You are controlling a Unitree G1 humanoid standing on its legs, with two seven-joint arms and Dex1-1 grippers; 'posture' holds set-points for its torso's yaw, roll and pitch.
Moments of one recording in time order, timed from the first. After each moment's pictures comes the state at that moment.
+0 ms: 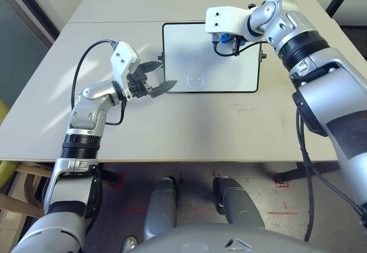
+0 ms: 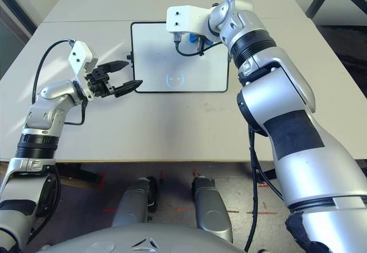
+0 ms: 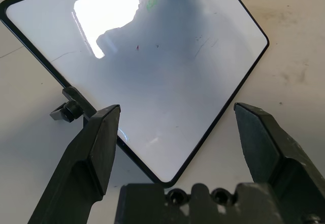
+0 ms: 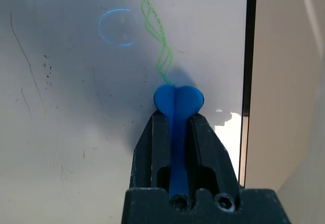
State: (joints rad) left arm -0.56 0.54 0.02 0.21 -0.31 0.27 -0.94; right arm -1.51 -0.31 0.48 1.23 -0.52 0.09 0.86
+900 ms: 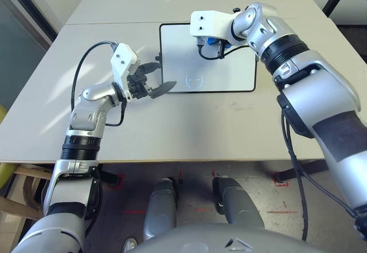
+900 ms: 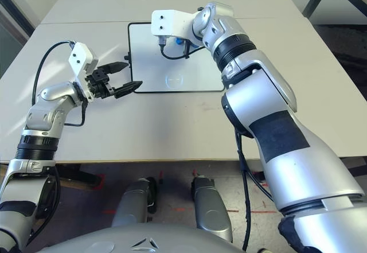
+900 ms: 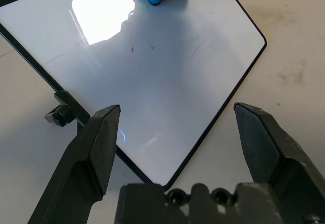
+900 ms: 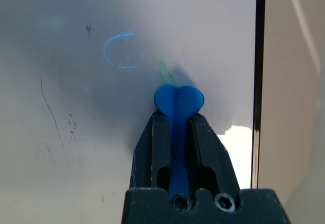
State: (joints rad) left arm -0.55 0.54 0.02 0.20 -0.31 0.28 -0.93; right arm -1.52 -0.19 0.45 1.26 -0.52 0.11 0.80
